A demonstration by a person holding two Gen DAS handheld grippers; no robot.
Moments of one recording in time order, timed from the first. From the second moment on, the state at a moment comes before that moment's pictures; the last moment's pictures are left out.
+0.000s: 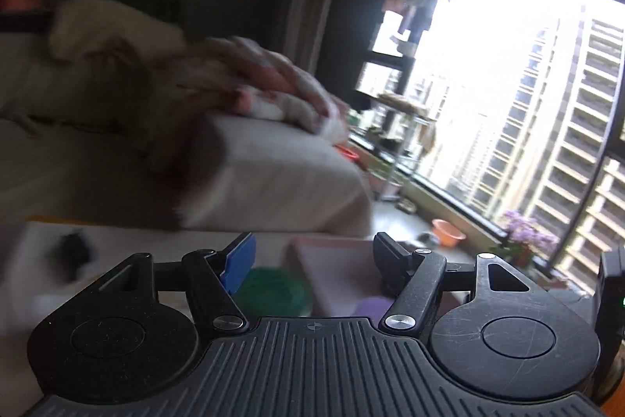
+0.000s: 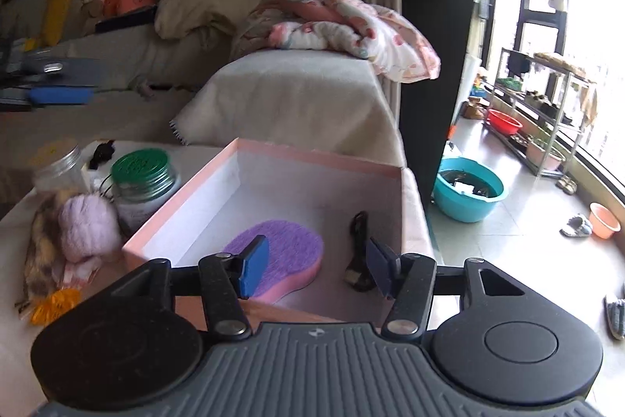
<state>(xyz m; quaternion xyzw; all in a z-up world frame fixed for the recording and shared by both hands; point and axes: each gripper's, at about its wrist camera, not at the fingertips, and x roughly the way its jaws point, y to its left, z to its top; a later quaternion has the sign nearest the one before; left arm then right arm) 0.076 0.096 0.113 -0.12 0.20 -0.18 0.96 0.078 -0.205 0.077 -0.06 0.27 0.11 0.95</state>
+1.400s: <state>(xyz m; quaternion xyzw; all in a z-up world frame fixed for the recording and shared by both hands) 0.317 0.227 0.038 -0.16 0.50 0.03 0.85 0.117 -0.083 0.156 -0.09 0.31 0.23 0.92</state>
